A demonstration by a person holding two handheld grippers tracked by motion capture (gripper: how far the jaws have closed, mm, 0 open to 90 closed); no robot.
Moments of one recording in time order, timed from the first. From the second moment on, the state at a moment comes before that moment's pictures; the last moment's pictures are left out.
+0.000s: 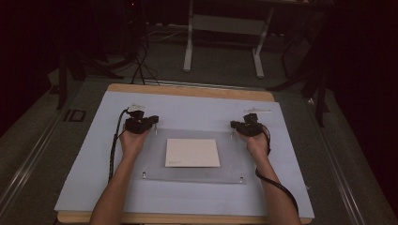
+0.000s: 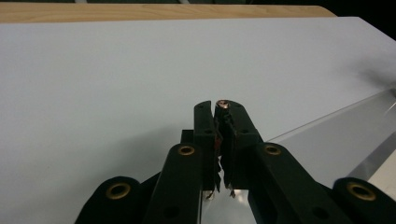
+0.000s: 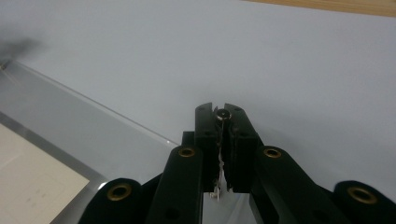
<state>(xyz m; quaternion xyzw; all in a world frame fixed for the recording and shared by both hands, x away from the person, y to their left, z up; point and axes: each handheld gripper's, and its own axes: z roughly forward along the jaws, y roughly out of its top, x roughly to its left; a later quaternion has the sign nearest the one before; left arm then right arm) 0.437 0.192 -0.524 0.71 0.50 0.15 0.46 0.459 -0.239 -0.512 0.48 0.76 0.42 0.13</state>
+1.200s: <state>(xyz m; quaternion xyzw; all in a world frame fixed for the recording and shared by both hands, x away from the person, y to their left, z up) 0.414 0.206 -0.495 0.71 0.48 0.16 0.48 0.480 -0.236 -0.513 0.53 0.73 0.41 0.10</state>
